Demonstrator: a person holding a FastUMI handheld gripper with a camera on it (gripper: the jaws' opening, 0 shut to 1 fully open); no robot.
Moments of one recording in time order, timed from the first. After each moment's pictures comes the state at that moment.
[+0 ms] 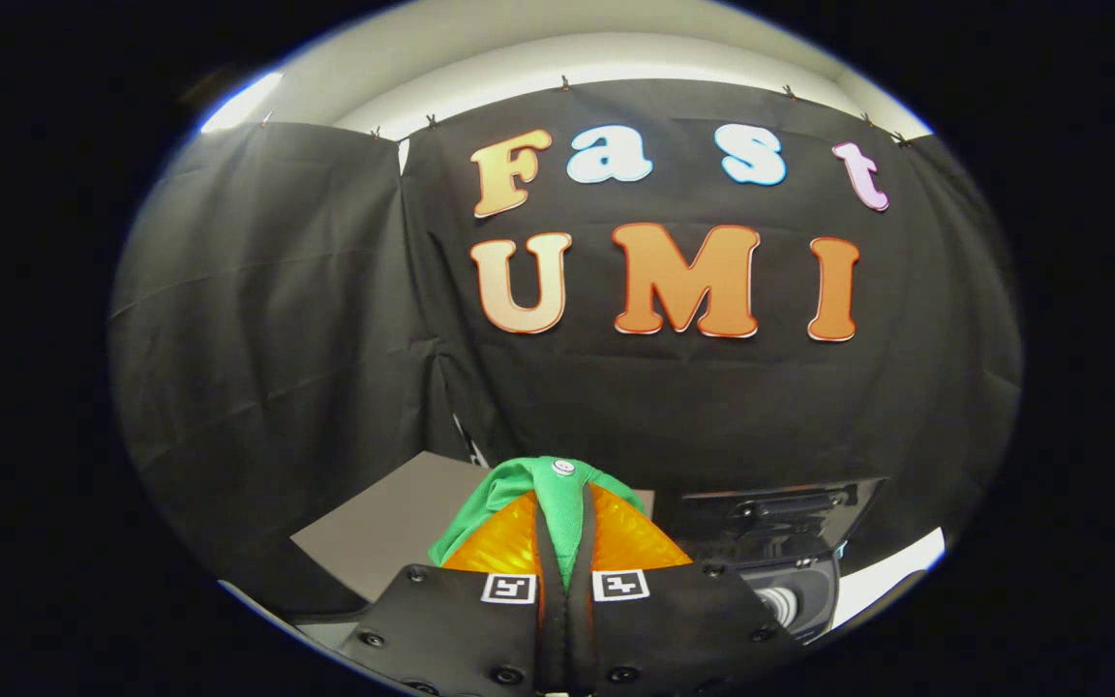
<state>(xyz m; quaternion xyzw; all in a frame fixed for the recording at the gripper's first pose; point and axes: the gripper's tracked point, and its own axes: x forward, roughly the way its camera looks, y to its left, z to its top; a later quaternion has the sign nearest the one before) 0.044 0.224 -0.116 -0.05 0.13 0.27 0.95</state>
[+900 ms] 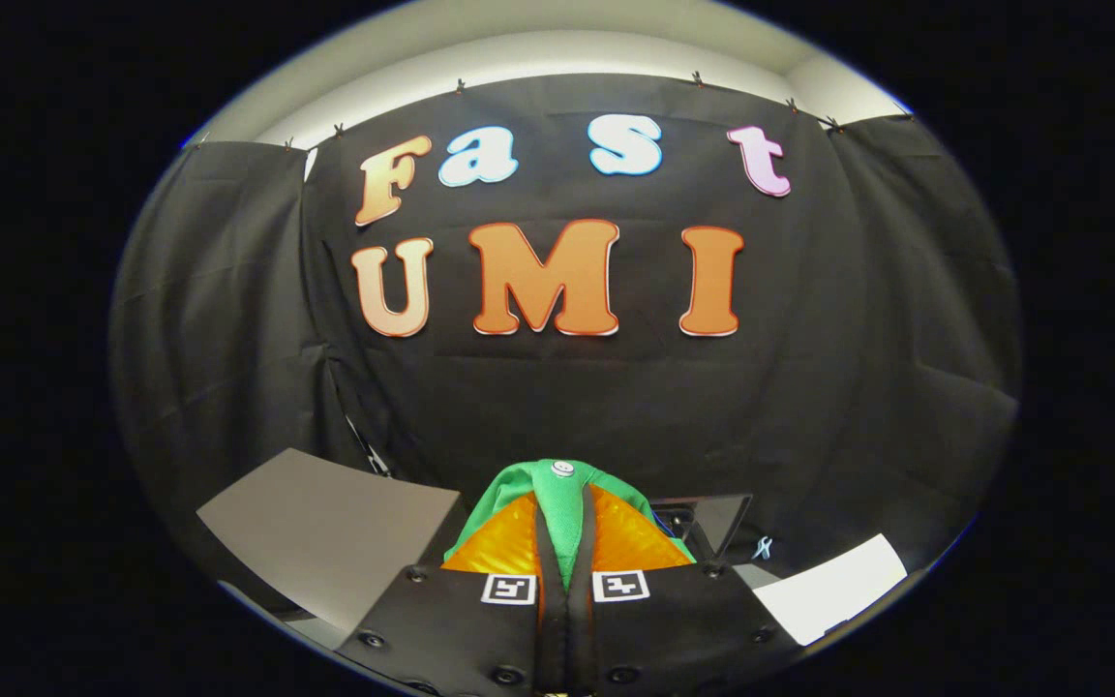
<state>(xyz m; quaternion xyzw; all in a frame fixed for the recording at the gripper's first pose) 0.150 0.019 -0.131 -0.05 0.15 0.16 0.97</state>
